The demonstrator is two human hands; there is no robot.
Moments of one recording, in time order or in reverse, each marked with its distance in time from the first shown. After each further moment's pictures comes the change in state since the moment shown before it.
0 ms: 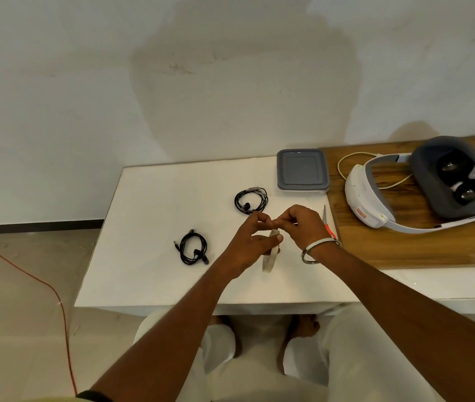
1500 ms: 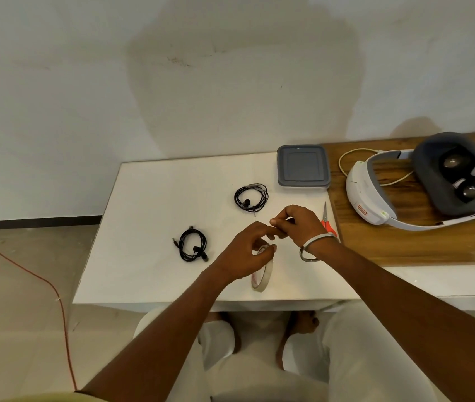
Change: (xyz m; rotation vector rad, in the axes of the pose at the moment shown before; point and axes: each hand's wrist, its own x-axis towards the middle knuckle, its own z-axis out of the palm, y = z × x) left_hand -0.004 -0.025 -0.012 0.452 -0.060 0.310; right_hand 0.000 0.004 0.005 0.105 -0.075 0.029
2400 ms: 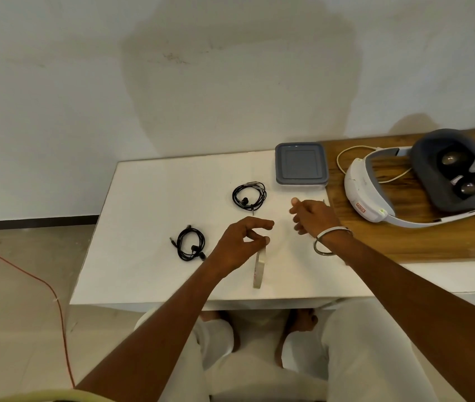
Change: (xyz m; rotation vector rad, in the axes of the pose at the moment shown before) left_hand 0.001 0.007 -0.012 -0.120 0.050 -0.190; right_hand 0.015 0.019 -0.022 0.006 0.120 0.150
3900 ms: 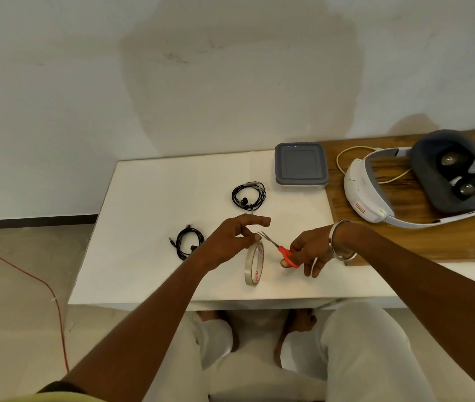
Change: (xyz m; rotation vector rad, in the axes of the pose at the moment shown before) left_hand 0.008 0.001 -0.021 0.014 -0.141 -0.012; right_hand -0.009 0.003 -0.007 -0.367 -0.877 0.261
